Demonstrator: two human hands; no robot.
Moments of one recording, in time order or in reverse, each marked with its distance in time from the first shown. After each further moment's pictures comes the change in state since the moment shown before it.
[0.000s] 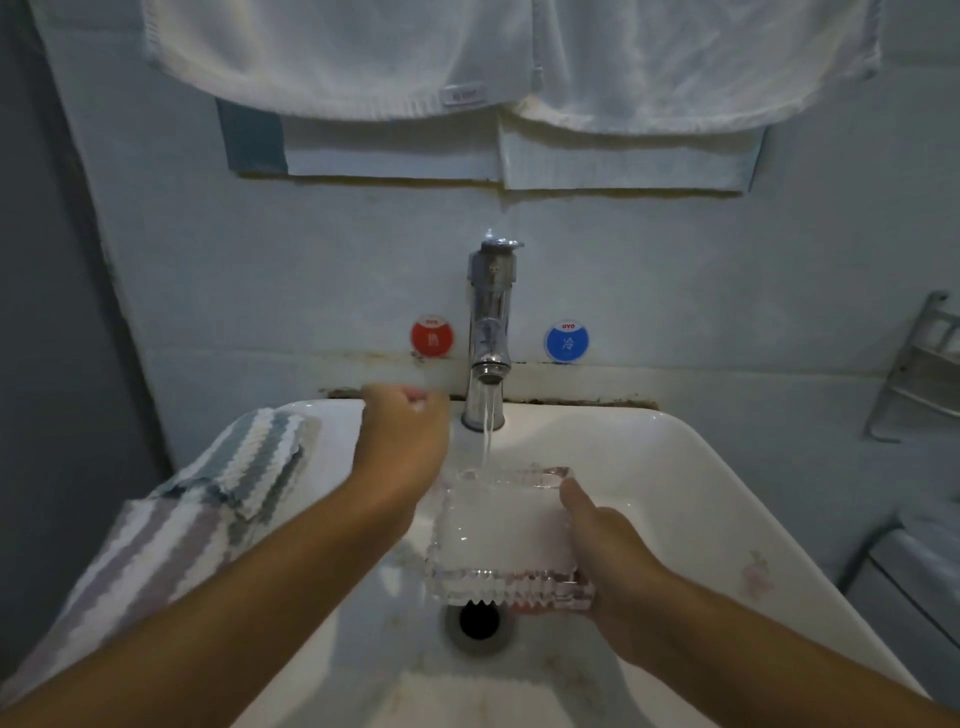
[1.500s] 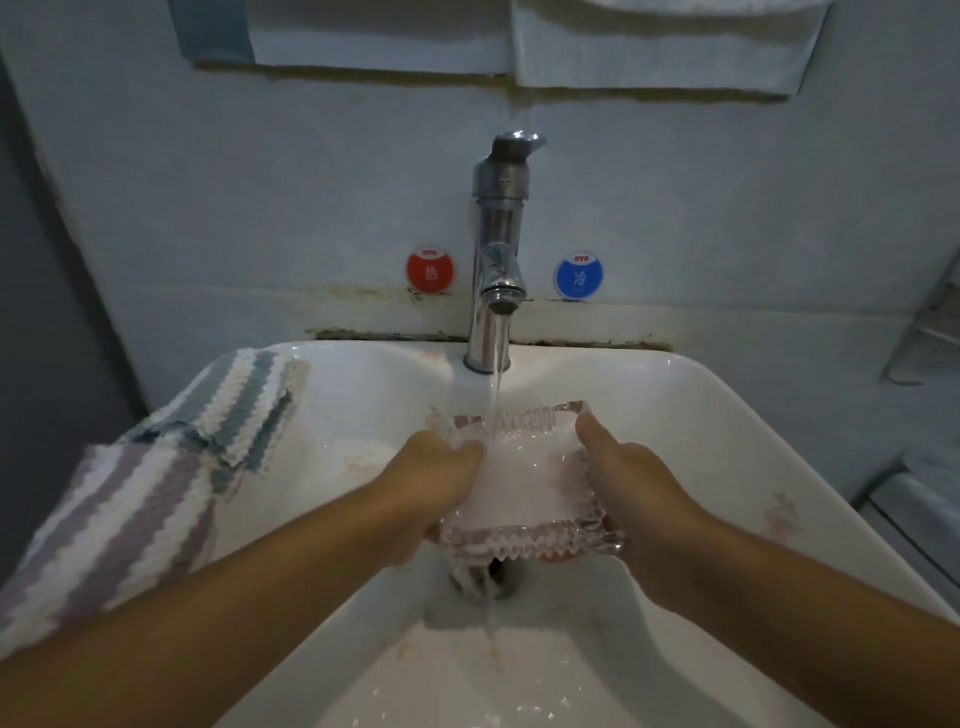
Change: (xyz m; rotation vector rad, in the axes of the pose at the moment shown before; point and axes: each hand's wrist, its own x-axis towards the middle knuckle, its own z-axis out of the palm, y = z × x) left_hand -0.018 -0.052 0.010 0.249 -0.435 -0.241; right_hand 0.001 -0.002 -0.004 -0.183 0.052 -0.080
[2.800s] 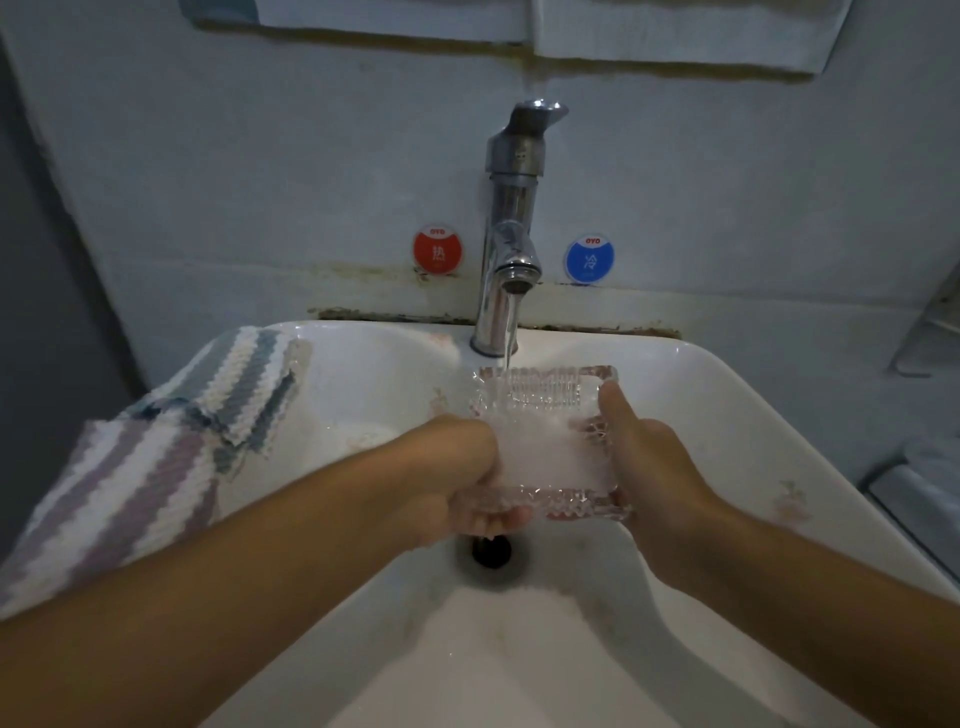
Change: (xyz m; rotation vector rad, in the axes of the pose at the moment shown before) left_hand -0.009 0.008 0.001 -0.422 -0.282 -0.189; right_hand 0.000 -0.003 0.000 0.089 0.059 -0.135
